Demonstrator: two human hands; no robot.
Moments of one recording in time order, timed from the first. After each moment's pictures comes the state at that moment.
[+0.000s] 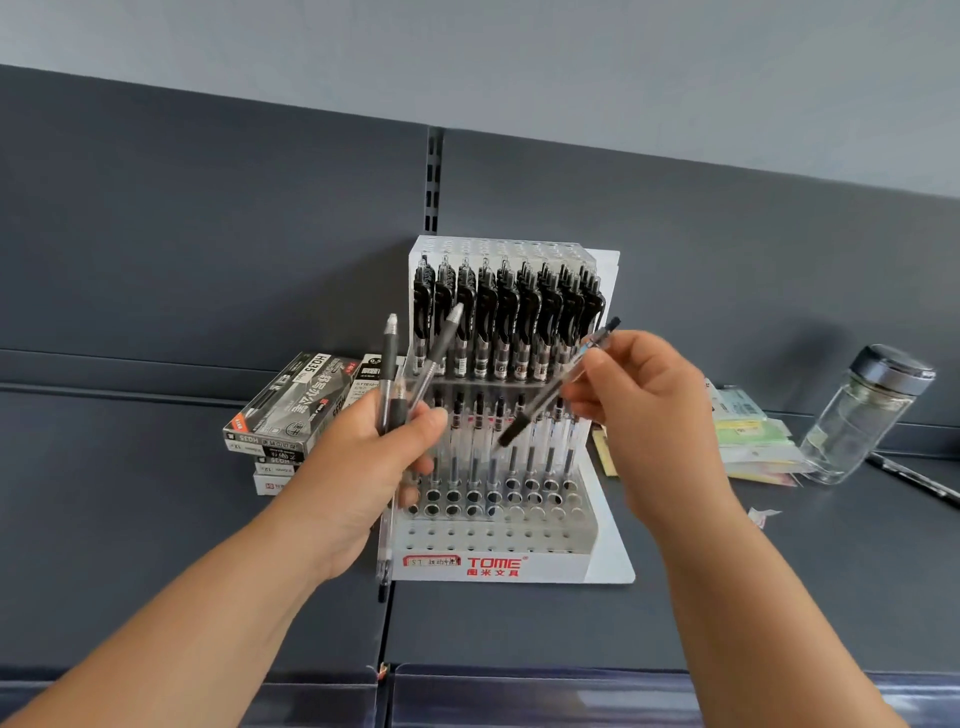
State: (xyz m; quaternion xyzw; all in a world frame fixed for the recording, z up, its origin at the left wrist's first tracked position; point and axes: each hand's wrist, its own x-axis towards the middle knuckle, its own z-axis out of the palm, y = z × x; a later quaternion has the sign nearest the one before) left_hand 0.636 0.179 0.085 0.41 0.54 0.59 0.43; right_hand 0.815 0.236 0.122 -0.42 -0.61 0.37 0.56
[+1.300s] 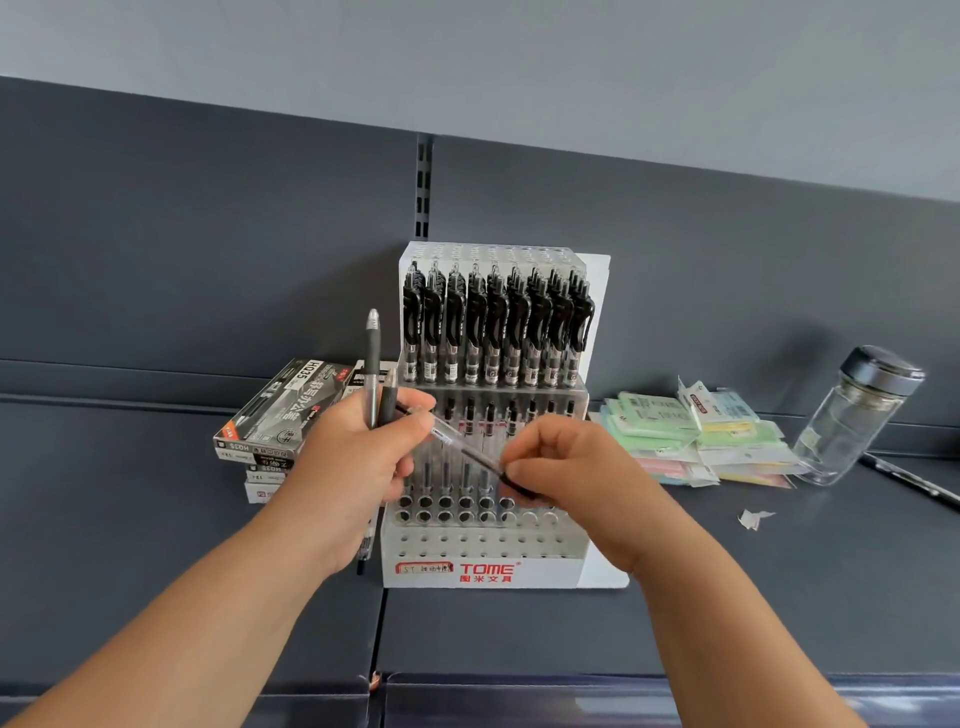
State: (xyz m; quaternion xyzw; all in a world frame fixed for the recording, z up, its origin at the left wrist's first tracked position) left_hand 0.637 0.188 0.085 0.40 0.56 0.61 0.39; right_hand 0.816 0.240 0.089 -0.42 -0.67 0.52 0.31
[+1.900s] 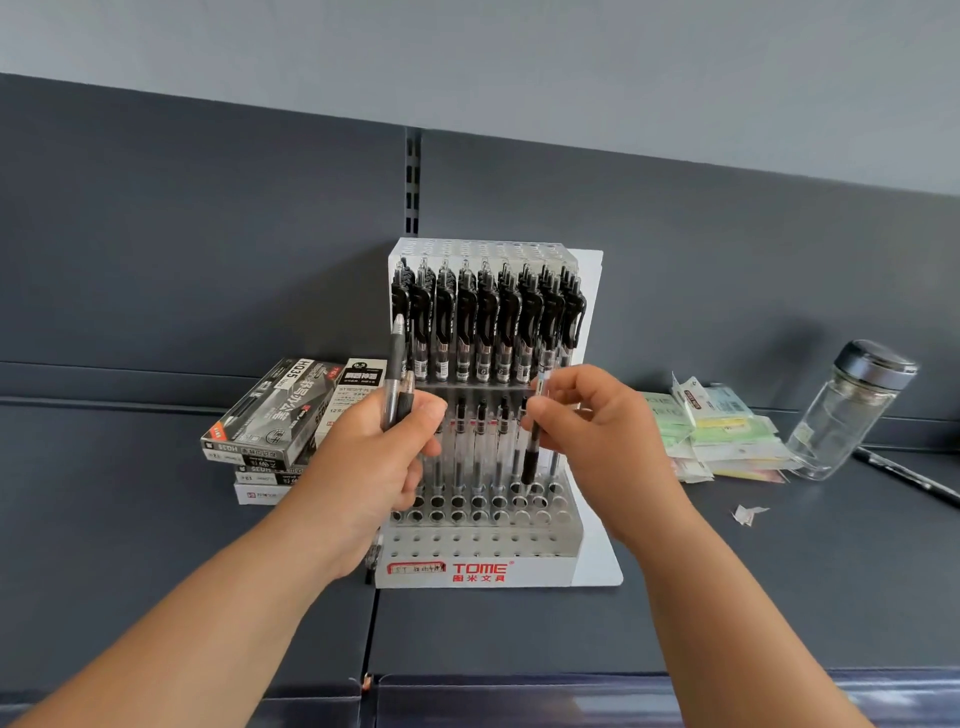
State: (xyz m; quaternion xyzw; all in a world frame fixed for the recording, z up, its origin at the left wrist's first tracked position) left_hand 0.650 0.190 0.087 0.42 0.56 0.58 0.41; right_hand 0.819 0.250 0.095 -0.43 -0.66 0.39 0.48
